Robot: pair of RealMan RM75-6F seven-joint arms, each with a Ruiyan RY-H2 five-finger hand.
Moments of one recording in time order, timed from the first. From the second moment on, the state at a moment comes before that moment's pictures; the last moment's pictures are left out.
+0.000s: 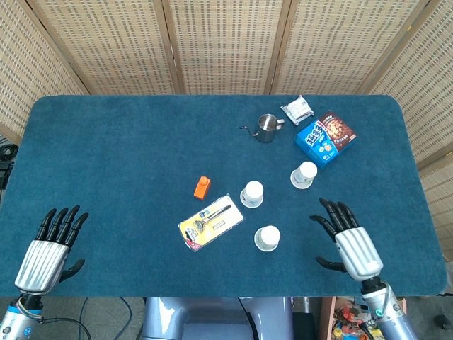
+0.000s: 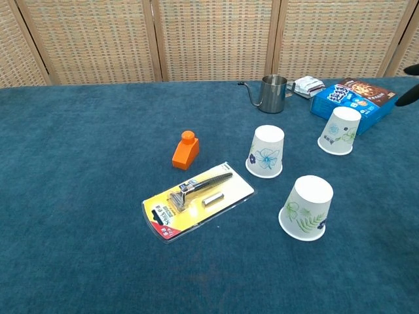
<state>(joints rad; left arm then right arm) -0.06 -1.20 0.04 -1.76 1.70 1.52 0.42 0.23 -1.21 0.03 -1.80 -1.65 1.36 -0.12</state>
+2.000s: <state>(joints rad) -0.07 -1.21 0.03 -1.75 1.68 1.49 0.42 0.46 -1.53 0.11 -1.66 -1.28 1.09 -0.35</state>
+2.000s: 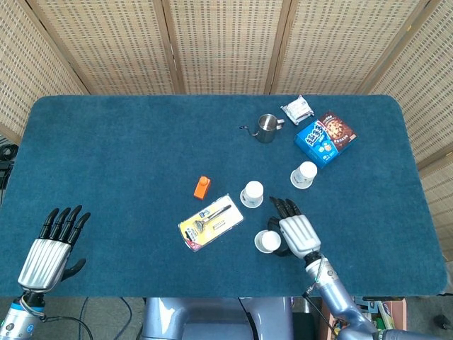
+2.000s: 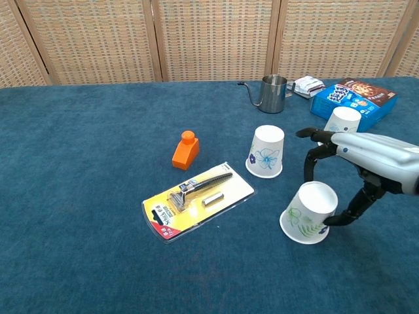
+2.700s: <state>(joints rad) -0.07 -1.20 0.03 -1.75 1.68 1.51 0.42 0.52 -1.45 0.19 -1.73 -1.19 1.09 -0.43</state>
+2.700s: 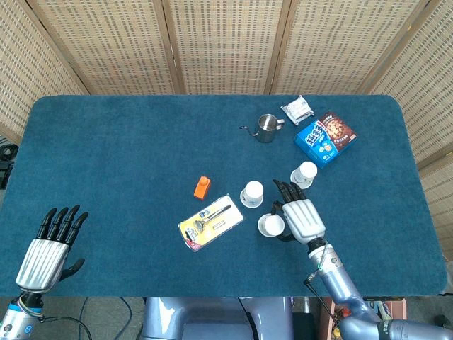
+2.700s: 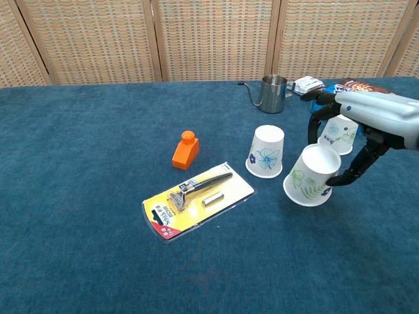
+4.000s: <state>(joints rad) -0.08 -1.23 0.03 -1.74 1.65 1.47 0.44 0.73 -1.53 0.29 -1.40 -0.92 0.92 -0.35</state>
